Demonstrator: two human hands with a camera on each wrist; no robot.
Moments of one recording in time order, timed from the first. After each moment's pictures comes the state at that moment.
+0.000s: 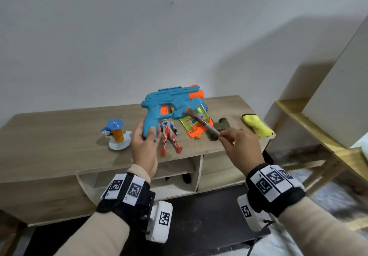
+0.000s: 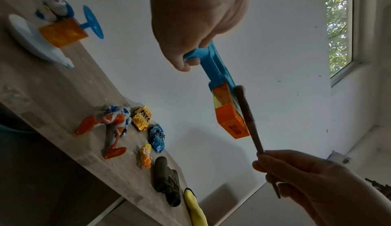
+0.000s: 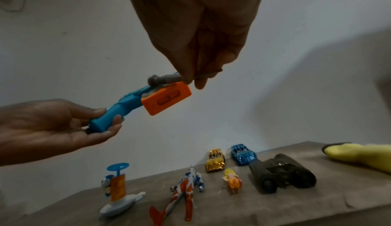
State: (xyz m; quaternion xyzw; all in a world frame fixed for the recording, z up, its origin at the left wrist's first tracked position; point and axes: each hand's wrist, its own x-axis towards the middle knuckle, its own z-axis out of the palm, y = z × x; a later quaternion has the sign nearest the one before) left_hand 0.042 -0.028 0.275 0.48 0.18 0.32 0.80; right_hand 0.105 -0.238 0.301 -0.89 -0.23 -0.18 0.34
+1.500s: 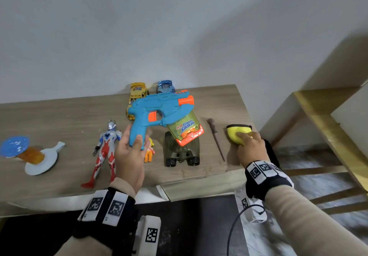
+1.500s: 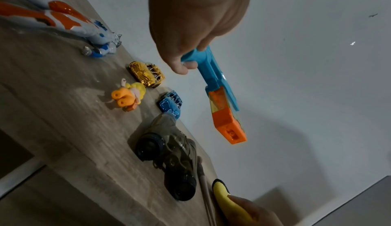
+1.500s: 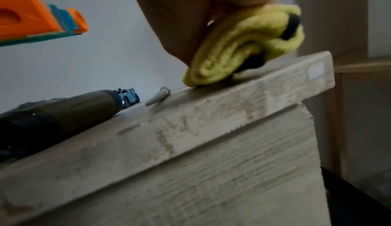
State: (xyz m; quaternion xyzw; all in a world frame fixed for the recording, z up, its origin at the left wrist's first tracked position) left_hand 0.265 -0.126 0.215 0.50 0.31 0.31 0.75; right_hand 0.432 -0.357 0.157 -0.96 -0.09 0.04 0.25
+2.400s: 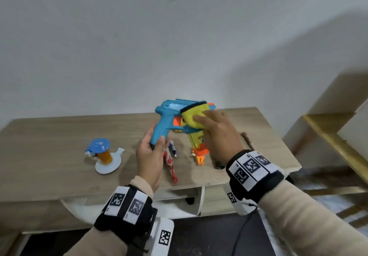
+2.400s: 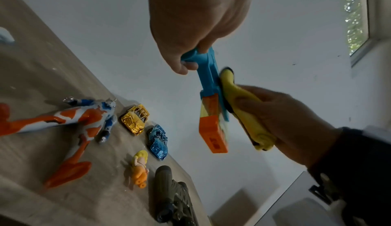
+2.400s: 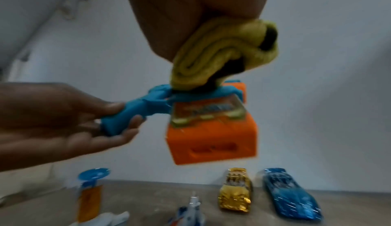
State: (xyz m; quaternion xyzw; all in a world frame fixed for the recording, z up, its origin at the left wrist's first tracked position) left_hand 0.155 -0.028 0.264 0.53 0.22 0.32 0.75; right_hand 0.261 -0.163 0.296 -0.81 -0.42 -0.21 0.33
